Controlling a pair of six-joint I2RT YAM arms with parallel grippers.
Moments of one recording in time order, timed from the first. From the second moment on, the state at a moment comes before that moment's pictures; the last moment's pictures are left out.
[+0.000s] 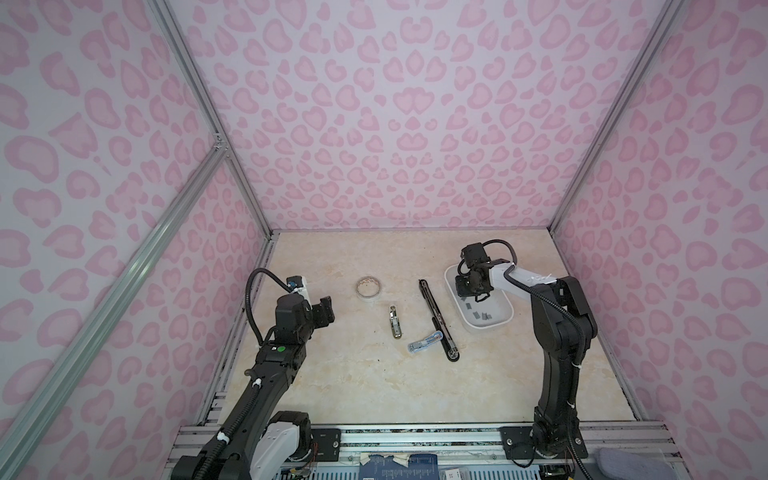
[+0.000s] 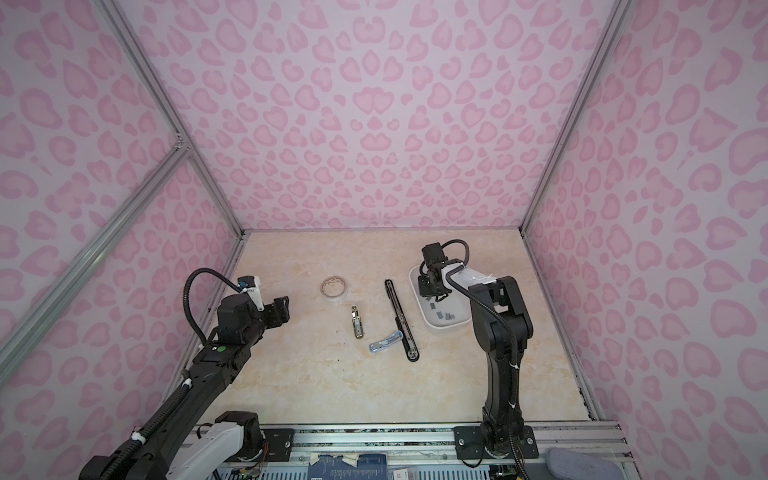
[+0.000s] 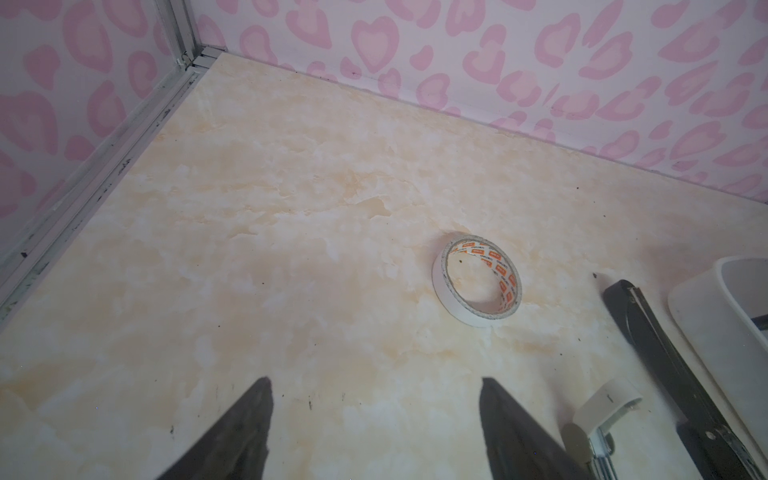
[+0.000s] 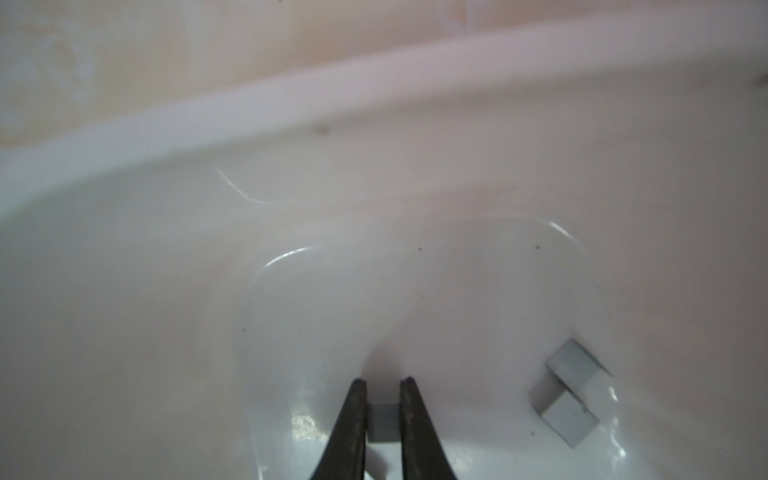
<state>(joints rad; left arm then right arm) -0.09 0.94 0.52 -0.09 -0.03 -0.27 0.29 2.05 1.39 -0.50 0.04 0.20</state>
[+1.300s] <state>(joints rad) -0.09 0.55 0.30 -0.12 0.19 -0.60 0.95 1.66 0.97 0.07 0.29 0.36</state>
